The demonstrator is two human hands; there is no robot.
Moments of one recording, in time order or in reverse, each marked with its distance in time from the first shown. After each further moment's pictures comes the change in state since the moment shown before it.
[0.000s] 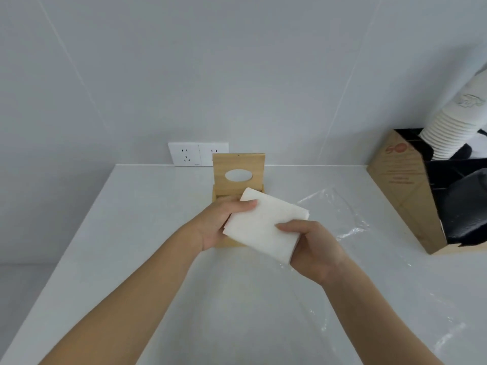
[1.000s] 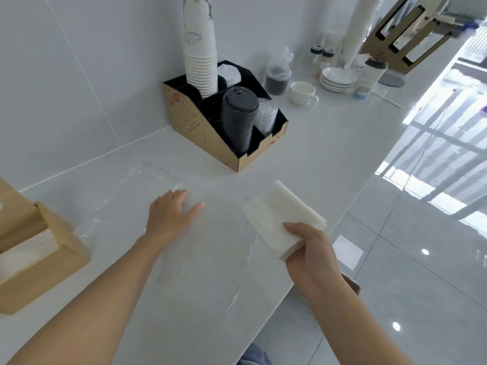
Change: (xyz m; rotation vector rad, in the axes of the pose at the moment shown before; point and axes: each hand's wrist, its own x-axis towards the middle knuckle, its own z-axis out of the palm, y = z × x) left_hand 0.138 -0.107 0.199 1.368 -0.013 0.452; right_hand -0.221 0.038 -0.147 0.476 0.903 -0.724
